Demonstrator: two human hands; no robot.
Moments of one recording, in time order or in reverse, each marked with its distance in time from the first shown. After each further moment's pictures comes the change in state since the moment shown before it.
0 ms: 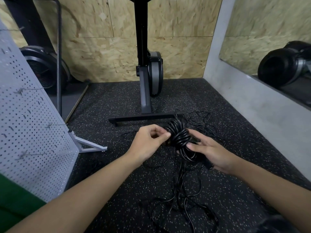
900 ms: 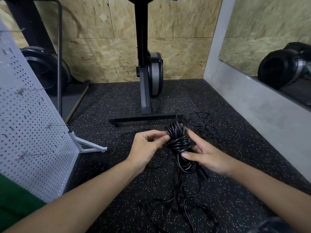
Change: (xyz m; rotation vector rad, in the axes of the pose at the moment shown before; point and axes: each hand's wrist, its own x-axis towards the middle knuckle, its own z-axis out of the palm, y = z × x) left_hand -0.009 -0.012 0.009 -0.333 0.040 0.037; right_hand -0.009 -0.004 0.007 -0.219 -0.116 -0.054
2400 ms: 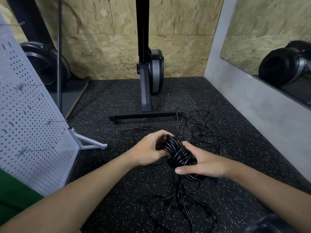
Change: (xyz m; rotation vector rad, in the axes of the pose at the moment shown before) left_hand 0.006 -0.001 -0.016 0.430 -0.451 0.075; right_hand -0.005 -0.007 0.010 -0.197 -0.200 0.231
